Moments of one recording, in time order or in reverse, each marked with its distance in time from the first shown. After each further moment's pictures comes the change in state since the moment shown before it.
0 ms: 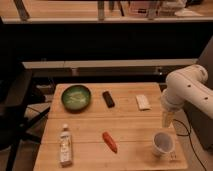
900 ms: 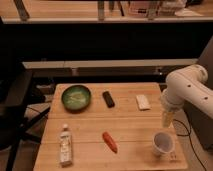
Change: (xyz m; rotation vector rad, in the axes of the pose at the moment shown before) arm 0.000 -0.008 0.002 0.007 0.007 -0.015
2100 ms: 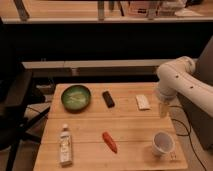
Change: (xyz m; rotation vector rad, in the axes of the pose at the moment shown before) arm -0.008 -0.043 0.009 0.000 0.040 -0.113
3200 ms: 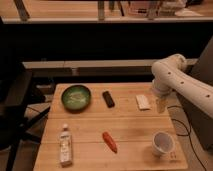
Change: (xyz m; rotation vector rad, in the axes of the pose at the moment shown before) arm 0.001 -0.027 0.021 -0.015 0.023 -0.100
